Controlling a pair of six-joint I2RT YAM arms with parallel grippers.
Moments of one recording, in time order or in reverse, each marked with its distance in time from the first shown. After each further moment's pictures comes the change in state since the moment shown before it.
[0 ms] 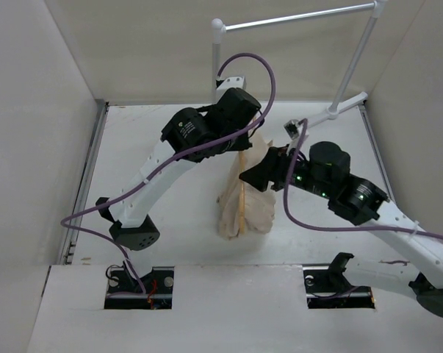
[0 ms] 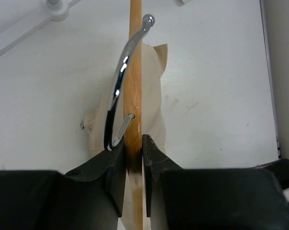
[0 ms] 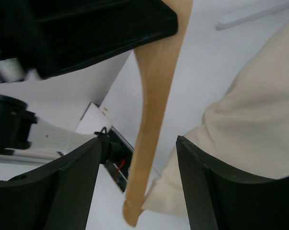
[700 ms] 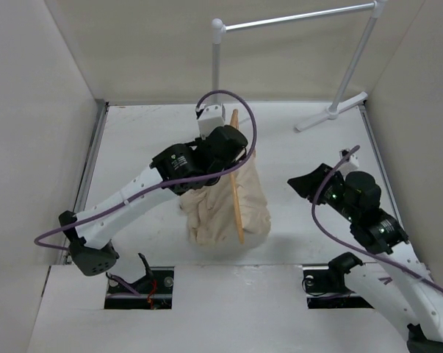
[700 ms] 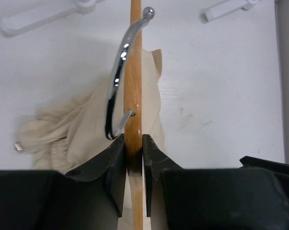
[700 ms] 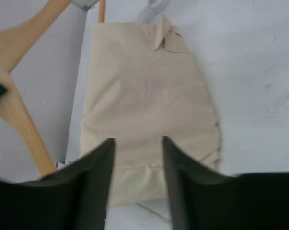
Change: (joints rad) left arm -0.057 -0.392 -0.797 0.402 -0.185 -0.166; right arm -0.408 -0.354 -0.458 -0.030 0.019 0.156
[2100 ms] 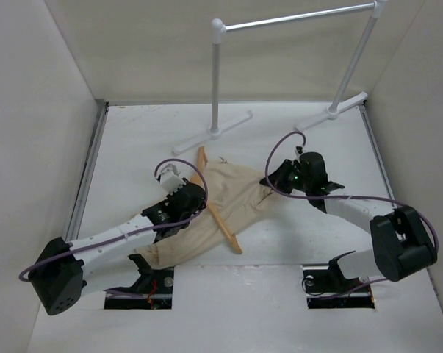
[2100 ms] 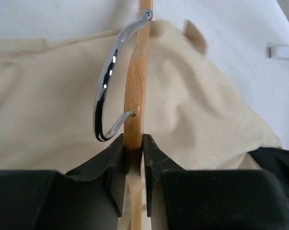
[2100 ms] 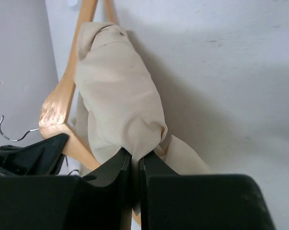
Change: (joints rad) left arm 0.185 -0.357 -1.107 0.793 0.034 -0.301; right arm -0.048 0.773 -0.085 0.645 -0.288 0.122
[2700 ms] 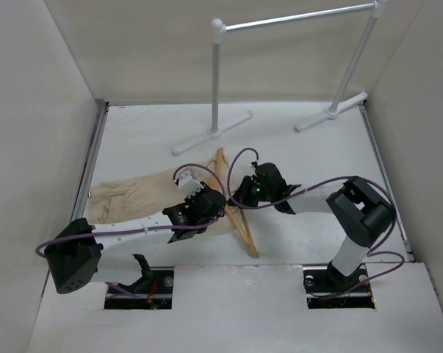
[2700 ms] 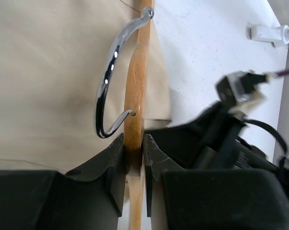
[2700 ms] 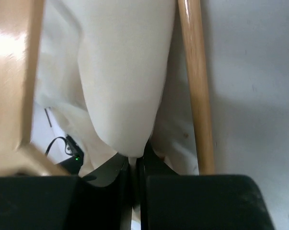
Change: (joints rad) left arm -0.167 0.165 0.063 0.078 -0.097 -0.124; right arm 0.308 0.362 0.125 0.122 0.005 0.092
